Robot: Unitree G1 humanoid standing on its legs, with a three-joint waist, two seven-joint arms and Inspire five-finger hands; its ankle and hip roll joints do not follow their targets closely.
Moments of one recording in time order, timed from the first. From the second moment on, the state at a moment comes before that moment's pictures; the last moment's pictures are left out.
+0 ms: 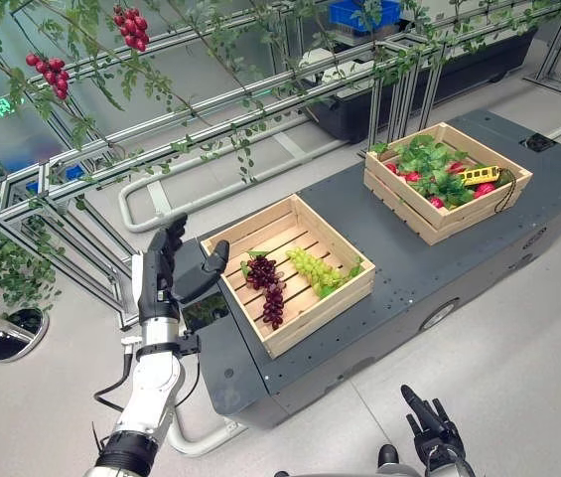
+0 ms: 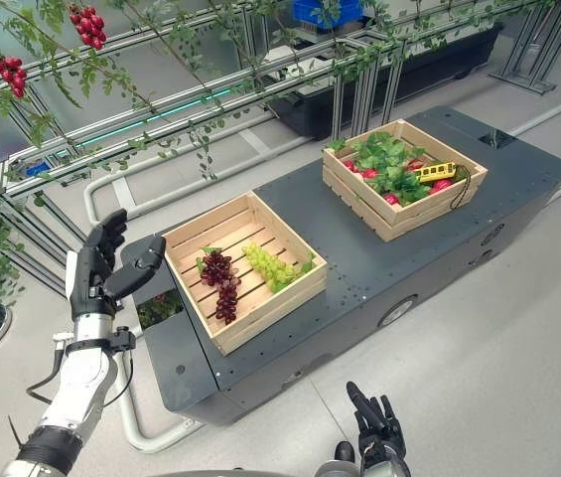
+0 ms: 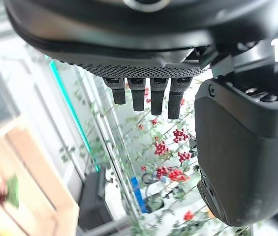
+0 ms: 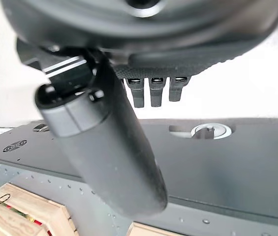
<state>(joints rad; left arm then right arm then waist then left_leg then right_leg) -0.11 0.48 -0.14 0.38 -0.12 -0.47 0.45 0.13 -0.17 0.12 0.89 1.22 -0.27 -0.04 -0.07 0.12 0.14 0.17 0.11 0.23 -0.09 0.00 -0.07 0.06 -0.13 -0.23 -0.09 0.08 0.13</state>
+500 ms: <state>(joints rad) -0.85 0.80 -0.58 0.62 0.12 -0.29 0.64 -0.22 -0.30 0.18 0.72 1.27 -0.24 0.03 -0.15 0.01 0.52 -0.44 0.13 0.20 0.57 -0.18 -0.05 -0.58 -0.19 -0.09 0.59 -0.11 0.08</state>
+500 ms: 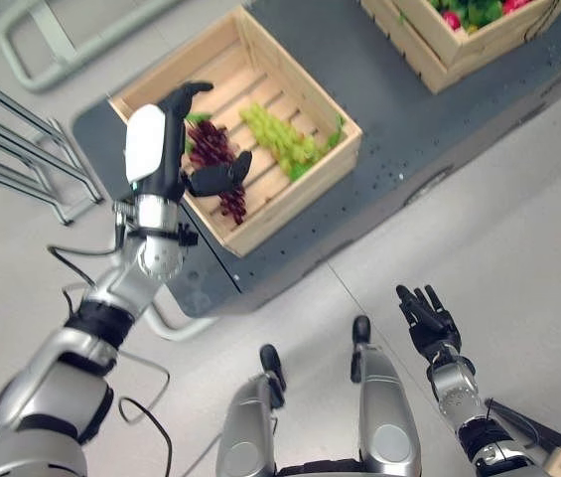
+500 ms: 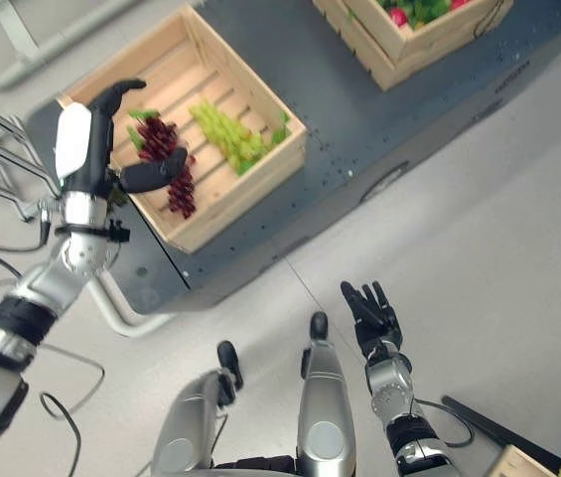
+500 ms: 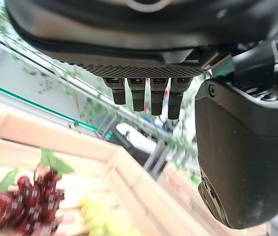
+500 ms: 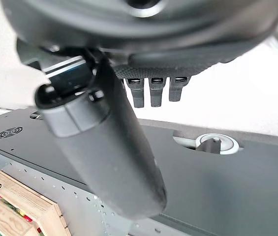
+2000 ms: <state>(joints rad) -0.79 0.64 -0.29 0.51 -0.04 -0.25 0.96 -0.09 -0.21 0.20 0.69 1.30 -0.25 0.02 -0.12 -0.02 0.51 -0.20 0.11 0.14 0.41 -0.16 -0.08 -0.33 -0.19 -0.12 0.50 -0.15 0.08</state>
